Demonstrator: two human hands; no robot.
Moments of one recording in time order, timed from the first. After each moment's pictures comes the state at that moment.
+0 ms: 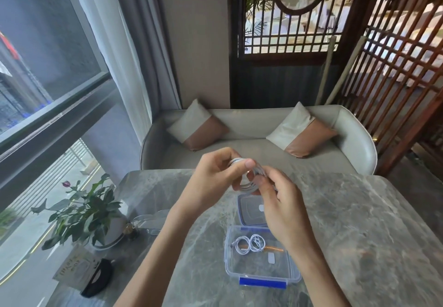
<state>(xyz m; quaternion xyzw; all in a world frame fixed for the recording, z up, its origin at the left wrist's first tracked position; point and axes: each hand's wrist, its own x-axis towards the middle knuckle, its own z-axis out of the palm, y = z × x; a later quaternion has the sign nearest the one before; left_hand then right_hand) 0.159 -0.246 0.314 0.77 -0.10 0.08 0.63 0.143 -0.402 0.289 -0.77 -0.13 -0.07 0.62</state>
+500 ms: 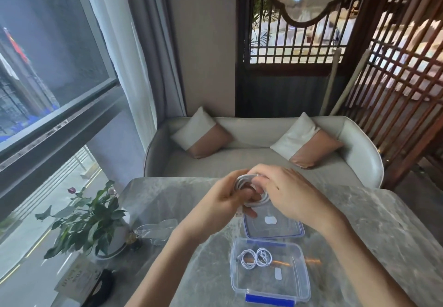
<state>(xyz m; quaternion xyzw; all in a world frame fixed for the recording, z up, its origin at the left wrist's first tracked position) 0.144 -0.233 0.309 0.75 -0.07 -0.04 0.66 0.196 -0.397 0.330 -0.90 -0.29 0.03 0.31</state>
